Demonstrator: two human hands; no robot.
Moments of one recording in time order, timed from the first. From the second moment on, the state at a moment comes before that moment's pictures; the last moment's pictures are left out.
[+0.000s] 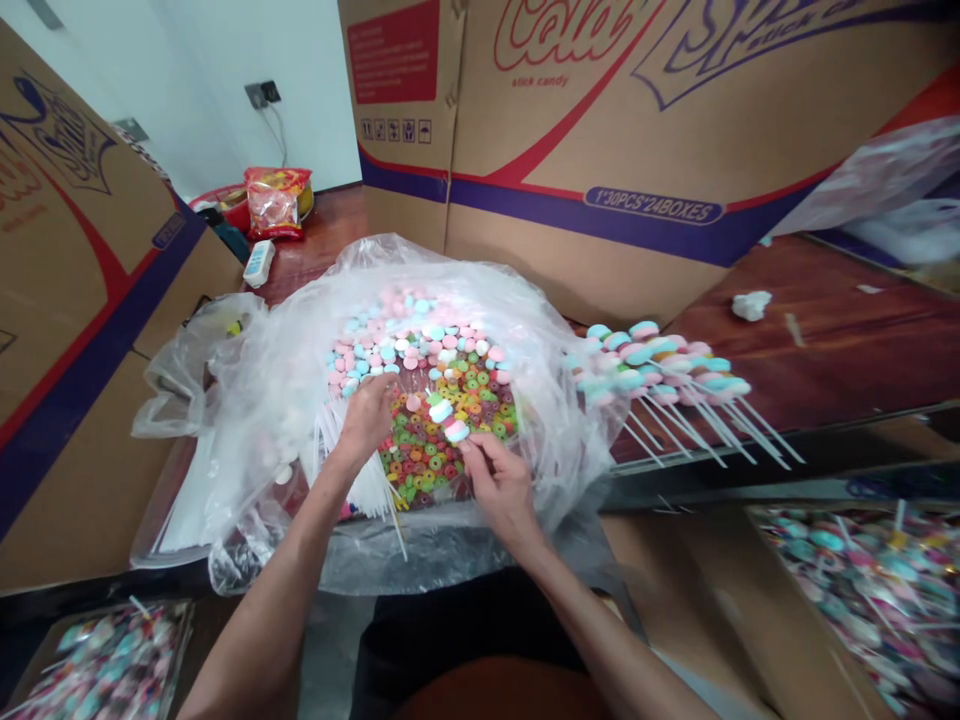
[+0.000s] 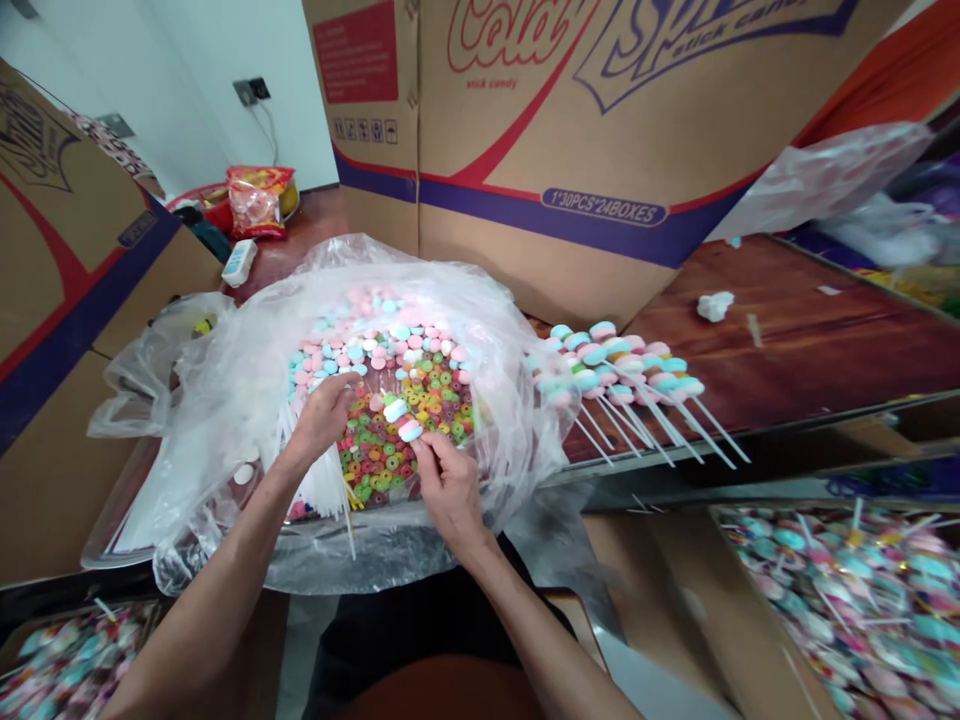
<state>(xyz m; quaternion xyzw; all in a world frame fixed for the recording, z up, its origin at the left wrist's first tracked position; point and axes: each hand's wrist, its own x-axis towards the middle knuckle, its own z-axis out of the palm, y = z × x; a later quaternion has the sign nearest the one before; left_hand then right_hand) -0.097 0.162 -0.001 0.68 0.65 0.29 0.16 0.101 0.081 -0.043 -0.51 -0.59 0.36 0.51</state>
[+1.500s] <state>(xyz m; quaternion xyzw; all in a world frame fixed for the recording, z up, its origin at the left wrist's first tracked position) -0.066 0.146 -0.013 0.44 0.55 0.57 0.43 0.101 0.082 -0.040 -0.51 -0.63 0.35 0.46</state>
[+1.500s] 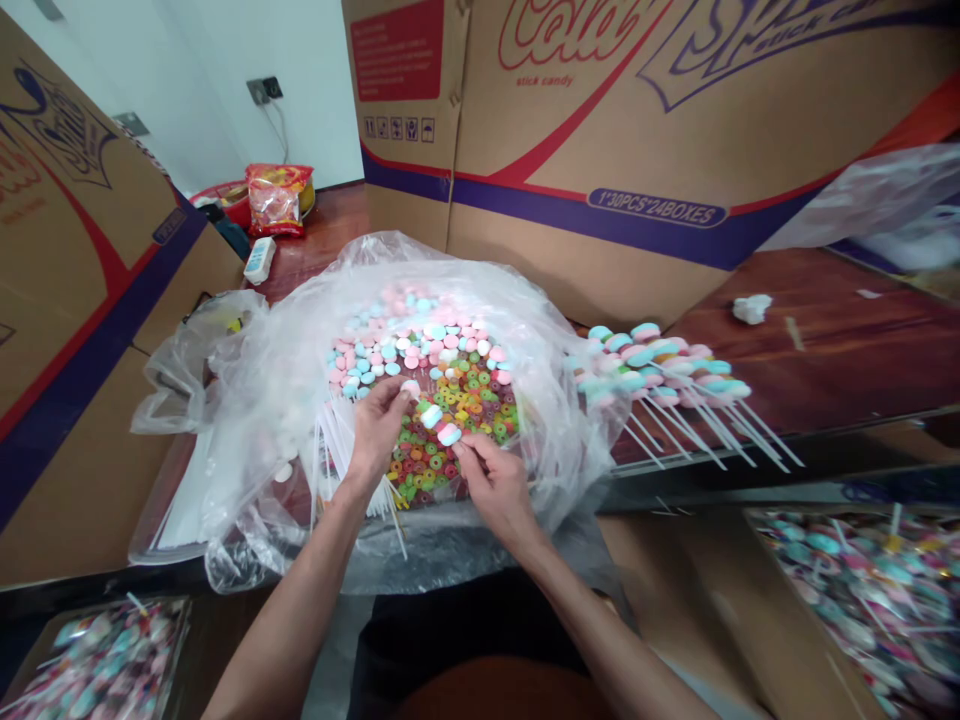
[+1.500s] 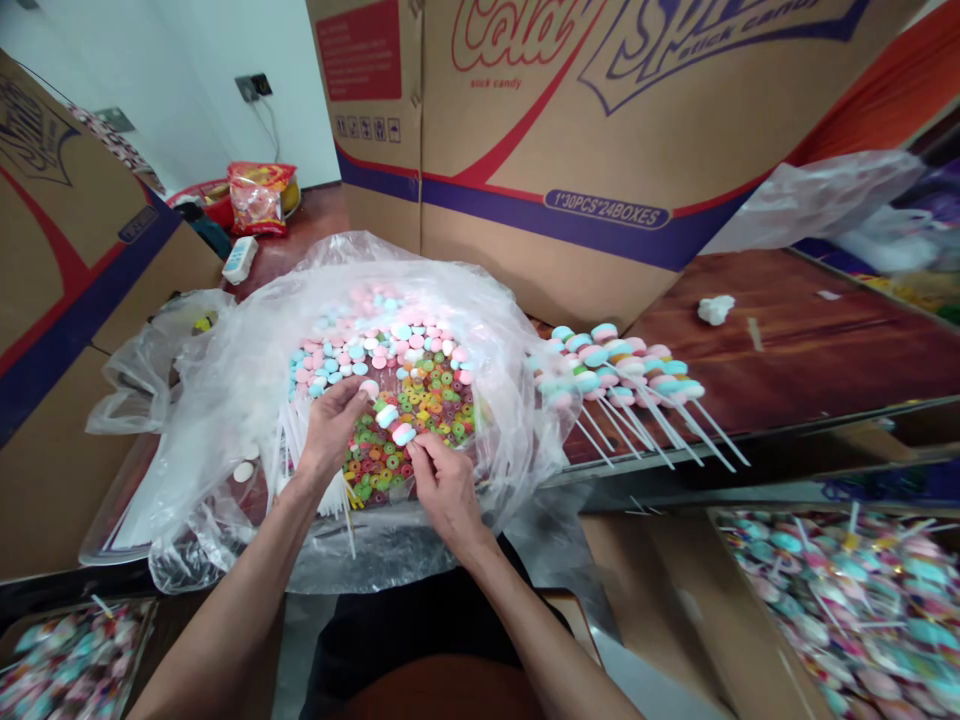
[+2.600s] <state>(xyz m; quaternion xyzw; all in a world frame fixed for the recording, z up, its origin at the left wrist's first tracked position) -0.054 0.125 -0.021 0.65 0.59 0.45 0.14 0.095 0.087 -0.030 -0.53 -0.63 0.33 0.46</state>
